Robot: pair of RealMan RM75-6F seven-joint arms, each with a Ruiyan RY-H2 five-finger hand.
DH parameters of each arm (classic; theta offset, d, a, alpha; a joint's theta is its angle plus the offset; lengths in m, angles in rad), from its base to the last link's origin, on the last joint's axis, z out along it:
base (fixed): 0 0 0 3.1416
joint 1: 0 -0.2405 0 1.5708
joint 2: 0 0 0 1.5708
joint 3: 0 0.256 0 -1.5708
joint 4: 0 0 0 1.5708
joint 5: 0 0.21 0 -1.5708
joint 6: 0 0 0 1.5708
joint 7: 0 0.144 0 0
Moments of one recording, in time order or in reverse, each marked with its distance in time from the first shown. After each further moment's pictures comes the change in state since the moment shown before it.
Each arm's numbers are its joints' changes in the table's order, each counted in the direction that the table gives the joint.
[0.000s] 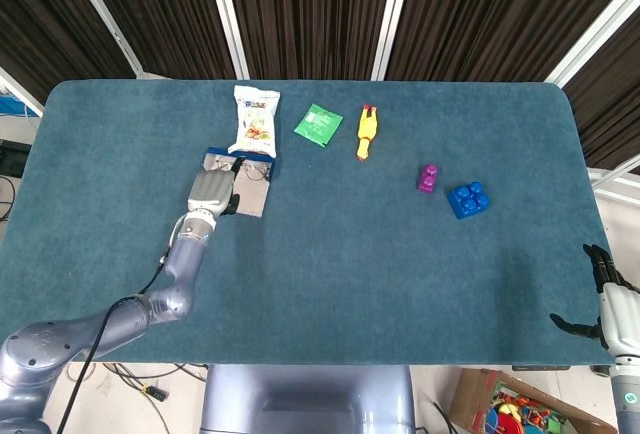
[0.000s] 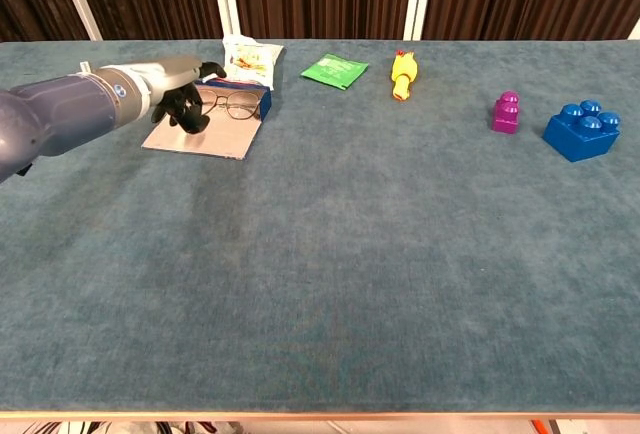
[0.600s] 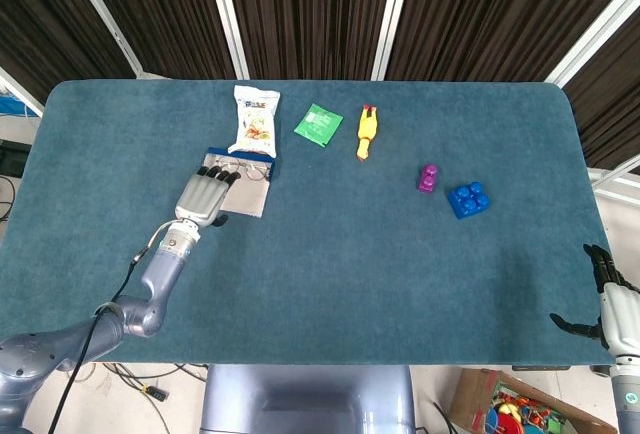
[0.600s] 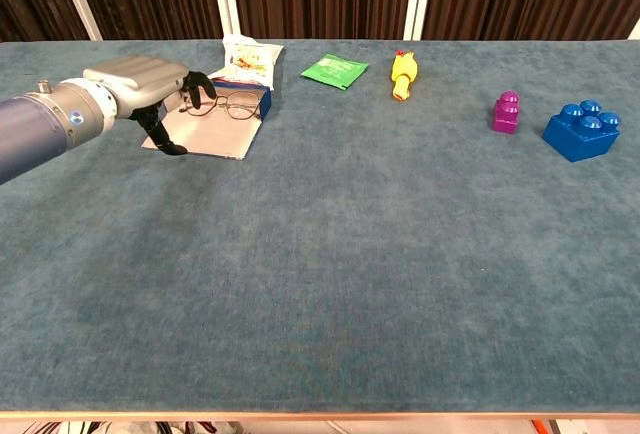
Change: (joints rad) left arm -0.094 0.011 0.130 0.076 0.377 0.073 -0.160; right arm 0.000 0.004 0.001 -0.003 0.004 -0.005 0.009
